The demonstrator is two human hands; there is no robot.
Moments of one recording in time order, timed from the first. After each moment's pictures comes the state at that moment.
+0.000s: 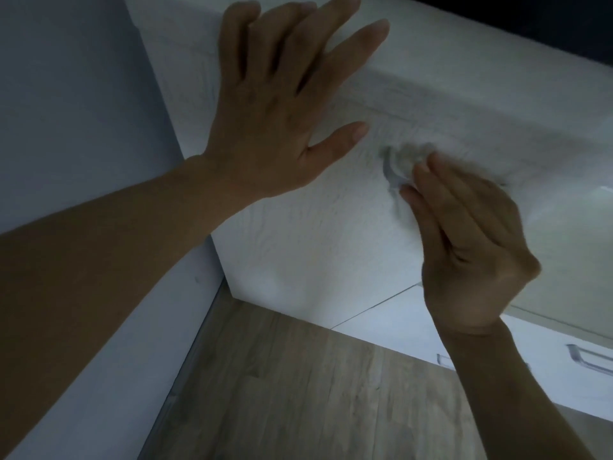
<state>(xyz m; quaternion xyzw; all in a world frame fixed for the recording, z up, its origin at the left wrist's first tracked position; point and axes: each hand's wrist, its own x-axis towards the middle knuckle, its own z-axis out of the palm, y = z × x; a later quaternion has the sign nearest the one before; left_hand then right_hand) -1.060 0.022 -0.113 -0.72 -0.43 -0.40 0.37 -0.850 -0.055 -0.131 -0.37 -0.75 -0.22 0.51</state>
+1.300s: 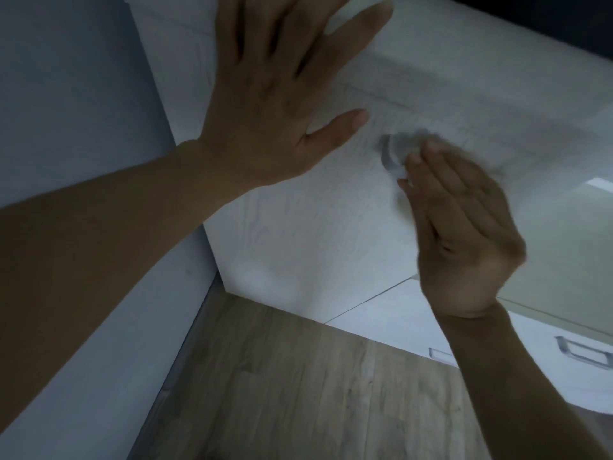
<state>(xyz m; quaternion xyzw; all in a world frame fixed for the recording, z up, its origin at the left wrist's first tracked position) -1.059 0.017 -0.112 -0.72 -0.45 -0.40 0.34 -0.845 -0.047 -0.133 -0.33 -0.77 -0.28 0.48</state>
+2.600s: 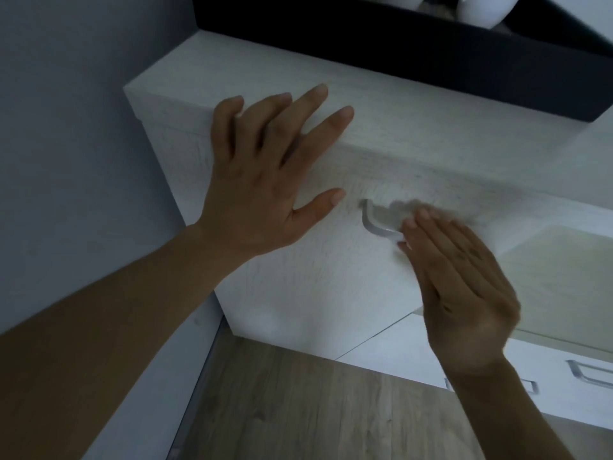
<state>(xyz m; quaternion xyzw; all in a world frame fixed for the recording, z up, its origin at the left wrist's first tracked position) -1.060 0.013 -0.108 -0.75 -0.45 -0.36 0.34 -0.836 -0.063 -0.131 -0.39 -0.77 -0.23 0.45</state>
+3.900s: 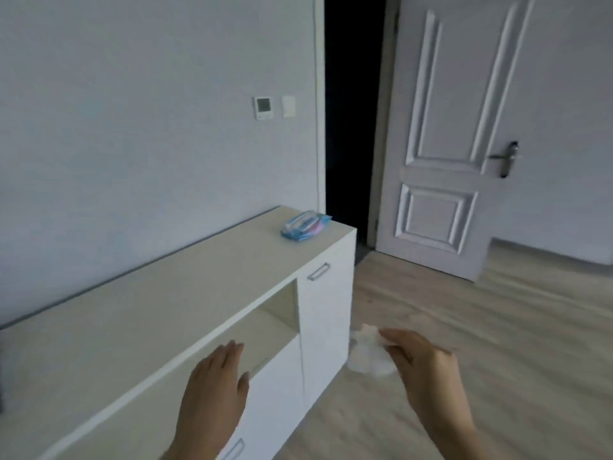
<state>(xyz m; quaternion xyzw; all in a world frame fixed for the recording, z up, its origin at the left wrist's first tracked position) -0.551 -0.253 0.112 -0.96 -0.27 -0.11 0.01 -0.397 -0.495 0.139 -0.82 -0.31 -0.19 0.44</state>
